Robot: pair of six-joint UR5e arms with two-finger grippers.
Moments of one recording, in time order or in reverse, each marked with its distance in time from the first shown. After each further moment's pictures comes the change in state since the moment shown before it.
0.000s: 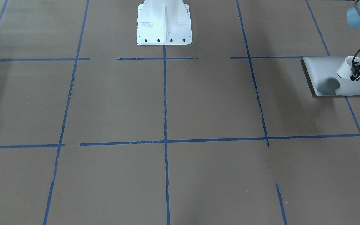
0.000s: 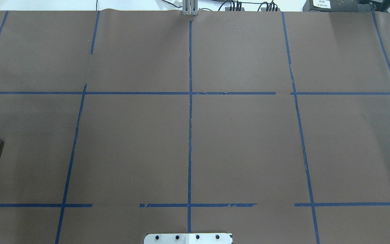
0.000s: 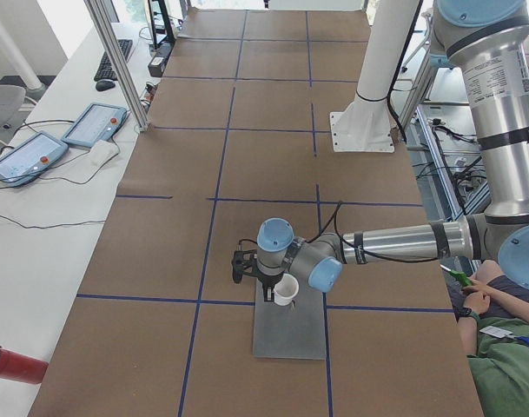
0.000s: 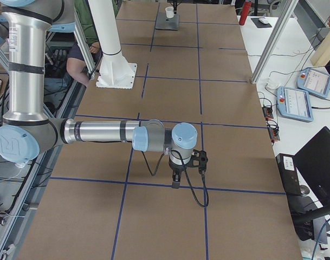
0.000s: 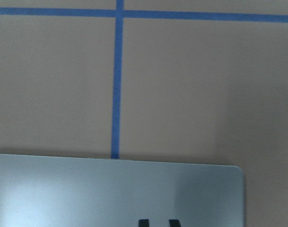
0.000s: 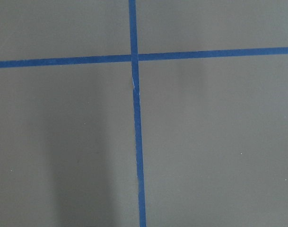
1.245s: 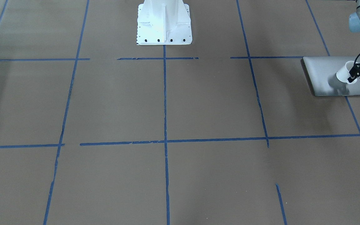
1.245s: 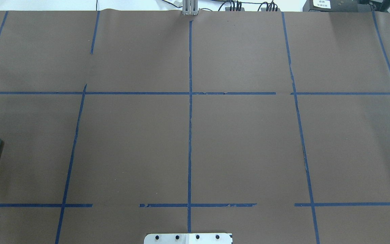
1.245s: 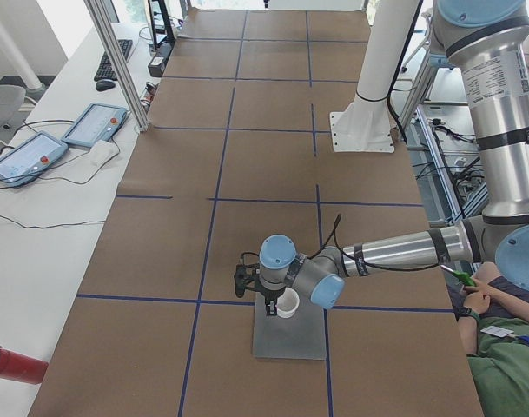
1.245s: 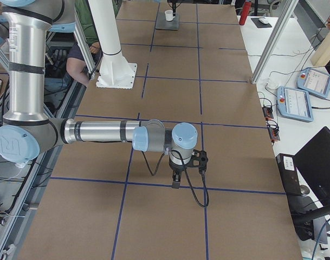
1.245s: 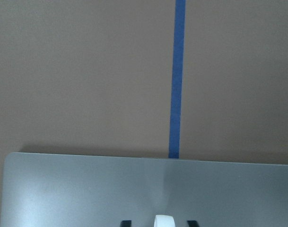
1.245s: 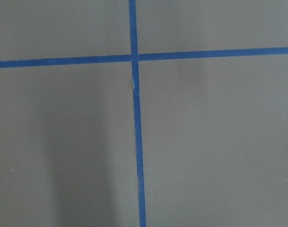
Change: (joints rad) left arm 0.001 -0.007 0.060 -0.053 -0.011 -0.005; right arm 0.000 0.000 0.000 0.000 0.000 0.000
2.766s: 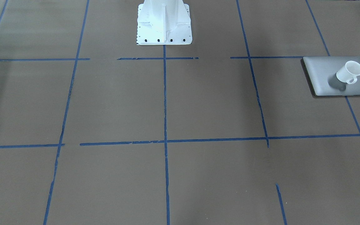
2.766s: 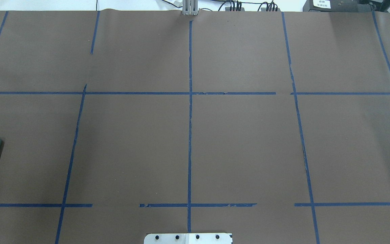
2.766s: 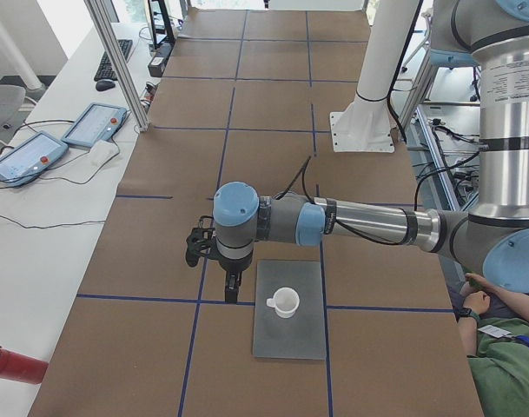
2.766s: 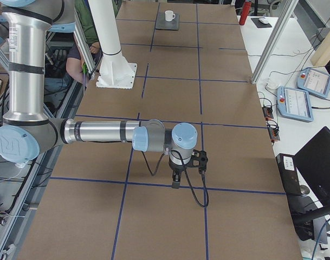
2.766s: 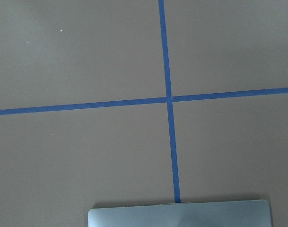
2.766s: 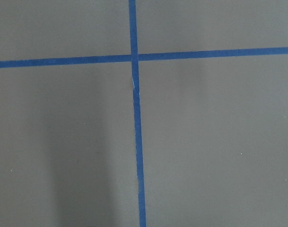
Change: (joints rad) left arm -0.397 -0.192 -0.255 0.792 -0.062 0.565; right arm 0.000 0.000 0.000 0.000 0.000 0.000
